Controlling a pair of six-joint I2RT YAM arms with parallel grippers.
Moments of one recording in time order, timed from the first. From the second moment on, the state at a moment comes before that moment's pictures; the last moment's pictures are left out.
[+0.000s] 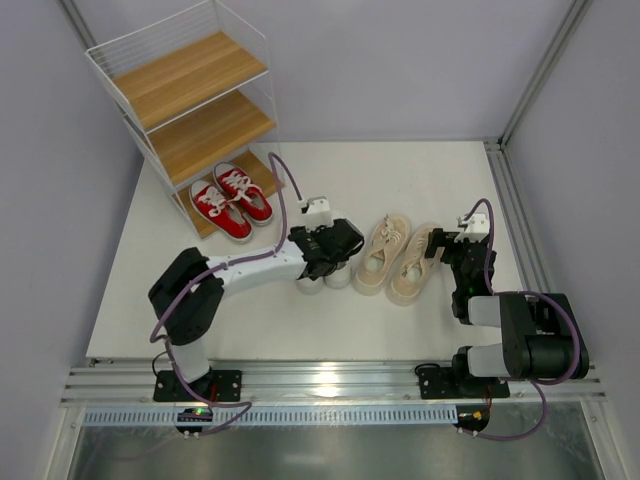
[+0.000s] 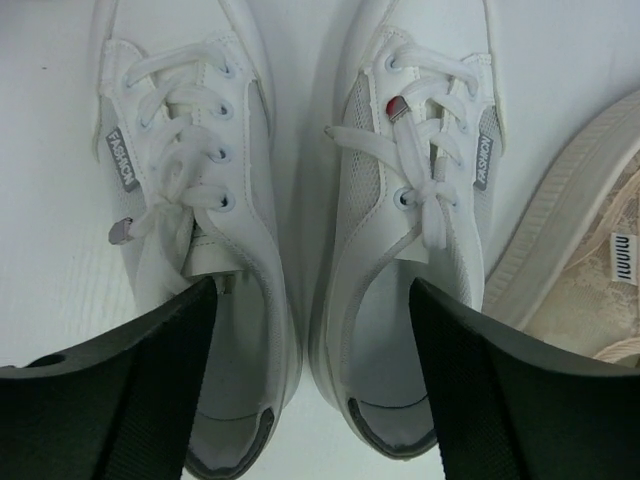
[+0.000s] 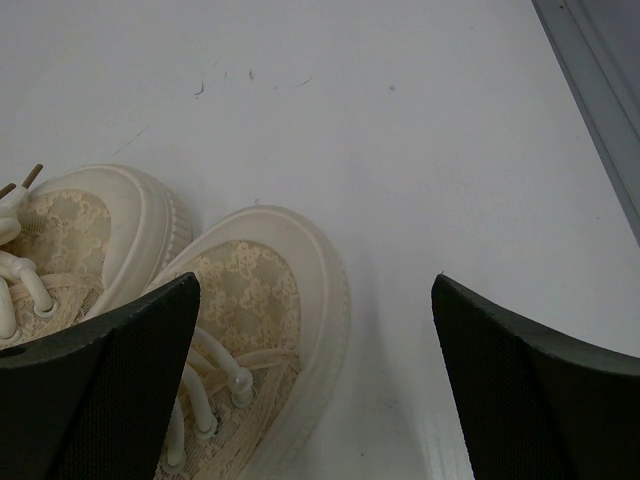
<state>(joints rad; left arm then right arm) -0.96 1.78 1.27 -0.50 -0.70 -0.94 -0.03 1.36 0.19 1.02 0.00 0.00</state>
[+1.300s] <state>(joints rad) -1.00 1.64 1.25 -0.58 -0.94 -0.76 -0.03 1.36 0.19 1.02 0.00 0.00</state>
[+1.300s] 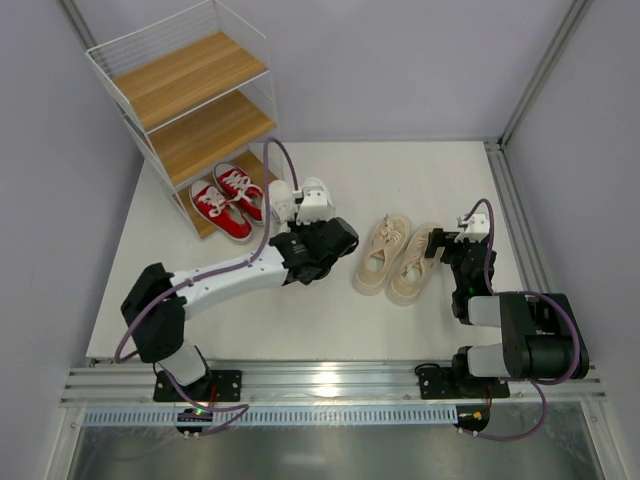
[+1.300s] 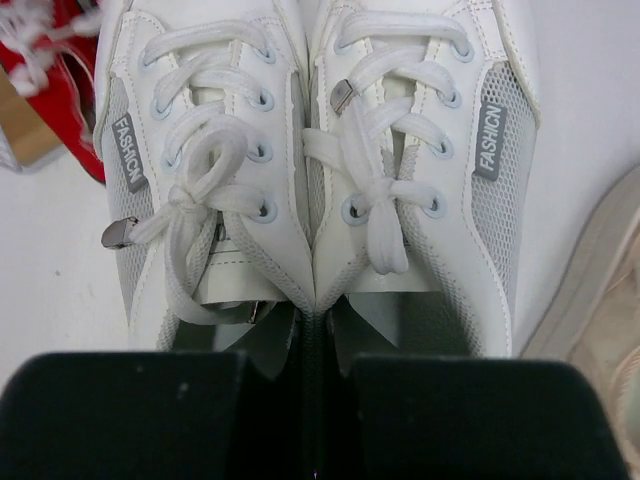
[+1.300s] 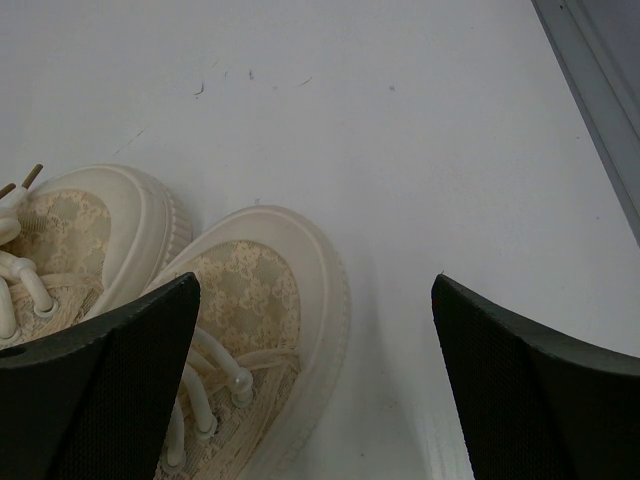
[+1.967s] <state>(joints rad) -0.67 1.54 1.54 -0.60 -0.97 -0.50 -0.03 1.36 0.19 1.02 0.00 0.00</state>
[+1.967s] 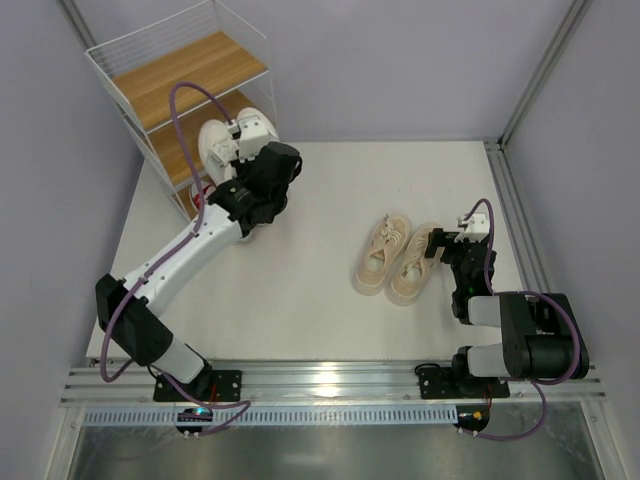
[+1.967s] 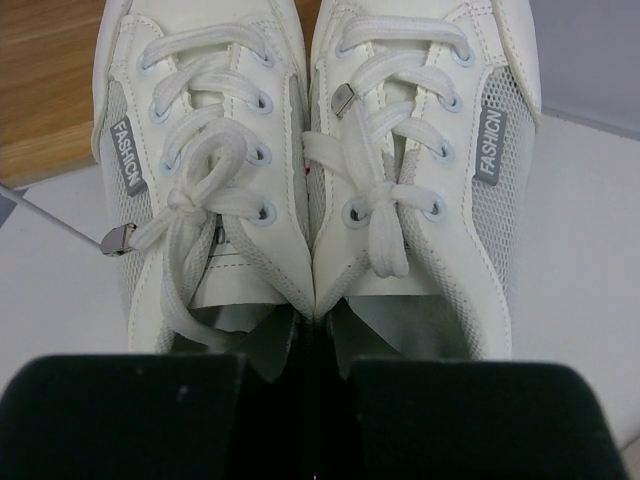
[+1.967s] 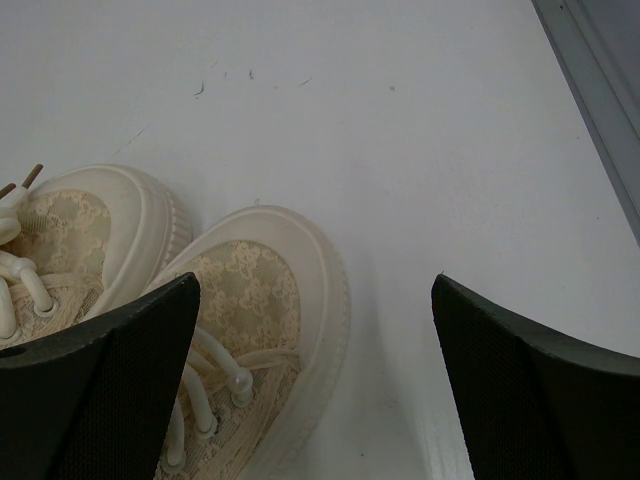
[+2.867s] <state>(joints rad) -0.36 1.80 1.90 -0.58 -0.83 -0.44 -0.03 1.36 0.19 1.02 0.00 0.00</state>
